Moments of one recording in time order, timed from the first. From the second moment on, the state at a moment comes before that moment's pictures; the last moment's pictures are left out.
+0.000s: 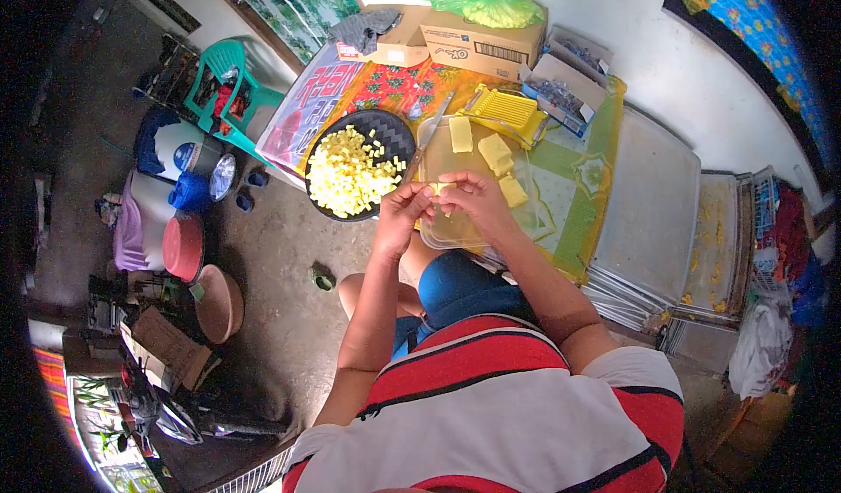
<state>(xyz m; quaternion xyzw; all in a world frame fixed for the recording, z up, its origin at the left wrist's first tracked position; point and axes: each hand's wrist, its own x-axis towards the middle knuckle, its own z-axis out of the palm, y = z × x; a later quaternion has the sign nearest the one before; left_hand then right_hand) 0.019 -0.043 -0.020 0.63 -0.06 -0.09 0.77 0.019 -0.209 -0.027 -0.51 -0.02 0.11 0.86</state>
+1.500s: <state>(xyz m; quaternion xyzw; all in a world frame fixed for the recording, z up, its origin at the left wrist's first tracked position) 0.010 -0.050 -0.020 0.61 -0.03 -0.08 0.79 0.017 -0.212 -0.026 -0.50 0.00 0.12 0.86</state>
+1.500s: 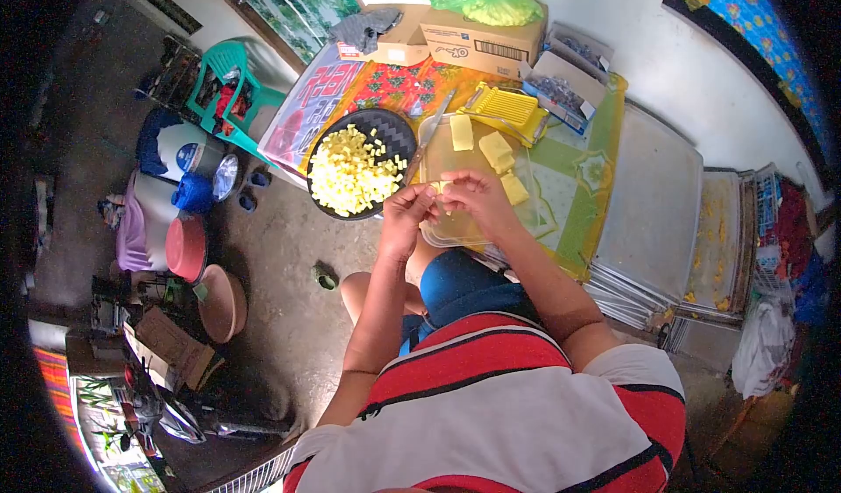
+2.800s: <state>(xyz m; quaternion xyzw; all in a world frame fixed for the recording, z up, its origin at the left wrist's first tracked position) 0.014 -0.042 -0.017 0.63 -0.04 -0.10 0.77 0.016 -0.207 -0.023 -0.52 -0.03 0.11 0.85</state>
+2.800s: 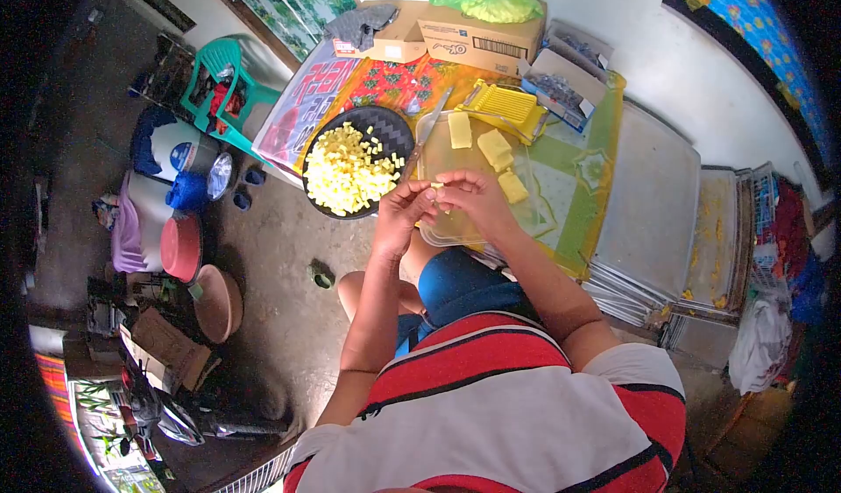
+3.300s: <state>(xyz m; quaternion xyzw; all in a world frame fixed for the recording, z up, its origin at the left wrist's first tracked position) 0.024 -0.029 -0.021 0.57 0.06 -0.01 0.82 0.017 -0.209 -0.017 -0.44 0.00 0.15 0.89</state>
